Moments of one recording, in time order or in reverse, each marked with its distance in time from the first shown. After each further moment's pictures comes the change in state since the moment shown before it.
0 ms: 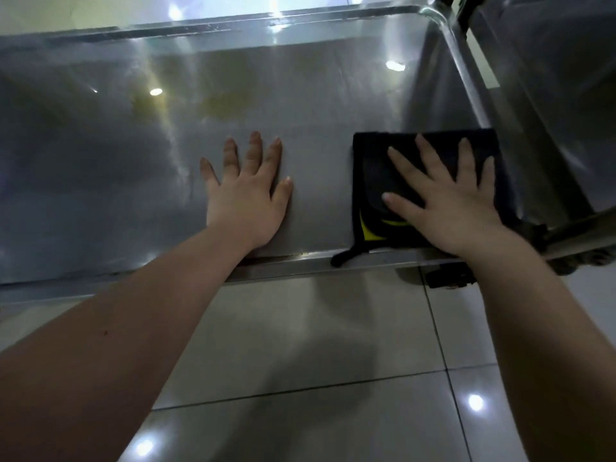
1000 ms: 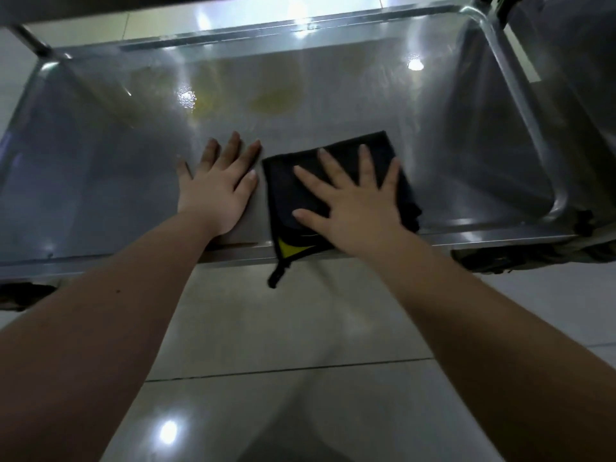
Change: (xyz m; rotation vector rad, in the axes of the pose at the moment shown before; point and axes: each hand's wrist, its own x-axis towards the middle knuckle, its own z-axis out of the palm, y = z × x) left_hand -0.019 -0.118 -0.010 -0.027 0.000 -0.008; right_hand -0.006 -0.160 0.027 -0.087 0.034 -0.249
